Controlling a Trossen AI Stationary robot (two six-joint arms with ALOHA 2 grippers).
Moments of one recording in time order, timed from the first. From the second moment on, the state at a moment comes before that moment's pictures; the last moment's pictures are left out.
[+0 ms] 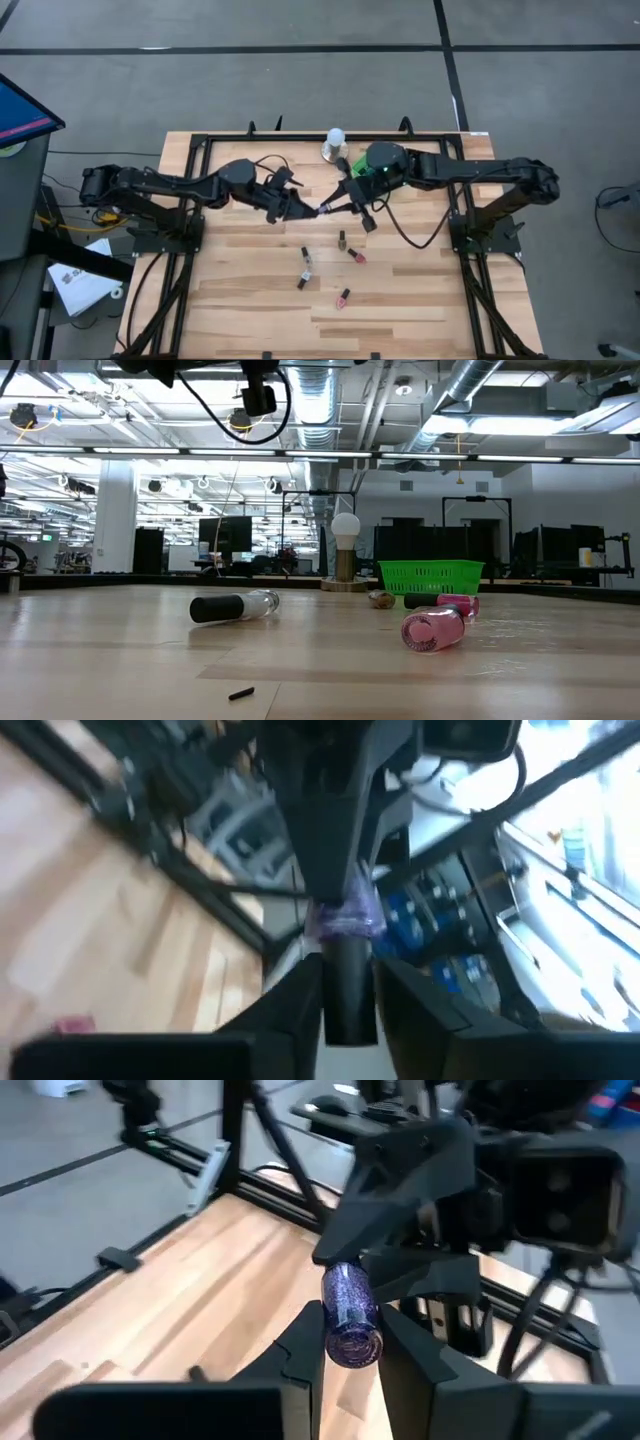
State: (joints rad) left arm 0.07 1.28 0.81 0.47 0.36 -0.96; right arm -0.08 1.46 1.32 -0.27 -0.35 -0.40
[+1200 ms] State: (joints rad) left arm 0.14 1.08 0.81 0.47 0.36 -0.84; right arm -0.60 1.62 1.19 -1.02 0.05 -0.32
